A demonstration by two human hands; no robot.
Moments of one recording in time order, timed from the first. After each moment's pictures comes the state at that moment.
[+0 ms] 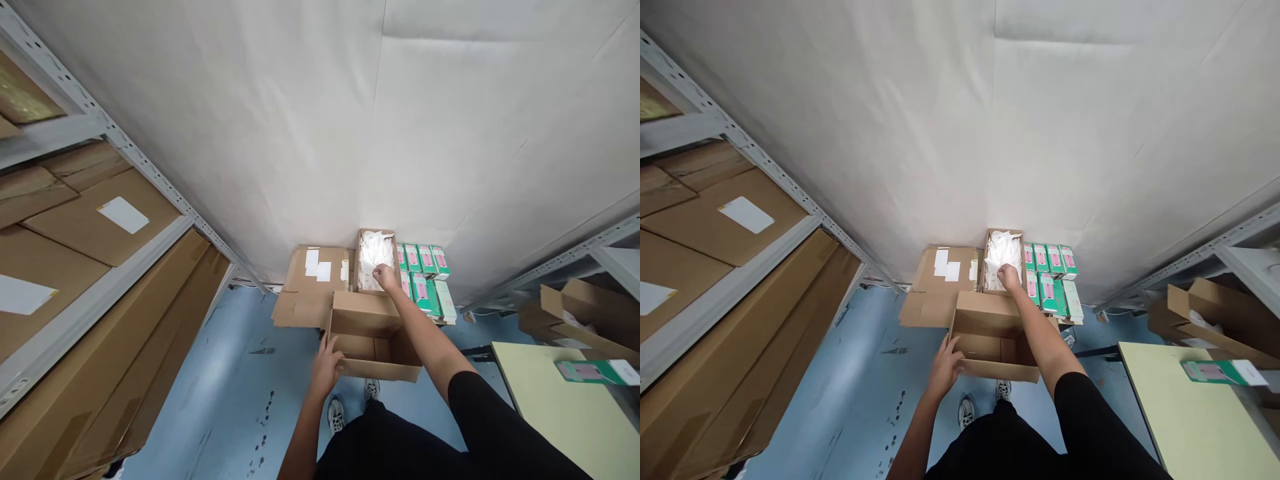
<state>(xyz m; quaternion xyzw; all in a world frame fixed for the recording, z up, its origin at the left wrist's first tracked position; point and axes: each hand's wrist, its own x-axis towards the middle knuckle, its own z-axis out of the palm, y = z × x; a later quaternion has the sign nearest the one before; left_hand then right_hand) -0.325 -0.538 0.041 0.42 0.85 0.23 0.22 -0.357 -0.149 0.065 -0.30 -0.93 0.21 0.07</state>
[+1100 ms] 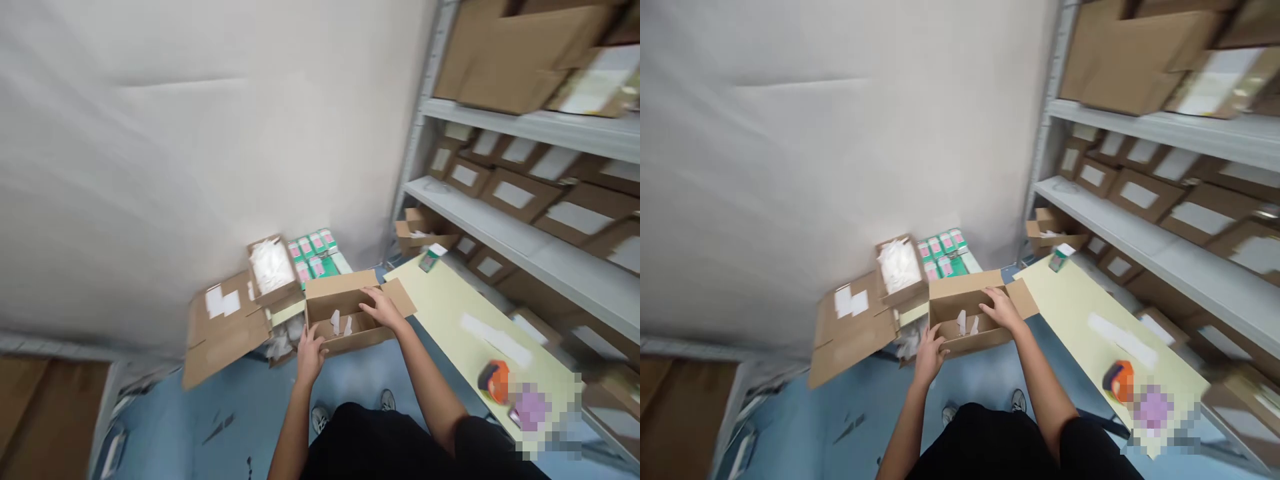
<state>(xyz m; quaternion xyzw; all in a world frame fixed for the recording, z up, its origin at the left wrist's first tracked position) -0.145 -0.404 0.074 0.62 0.76 0.18 0.13 0.100 -0.210 0.133 -0.37 -0.81 0.36 0.28</state>
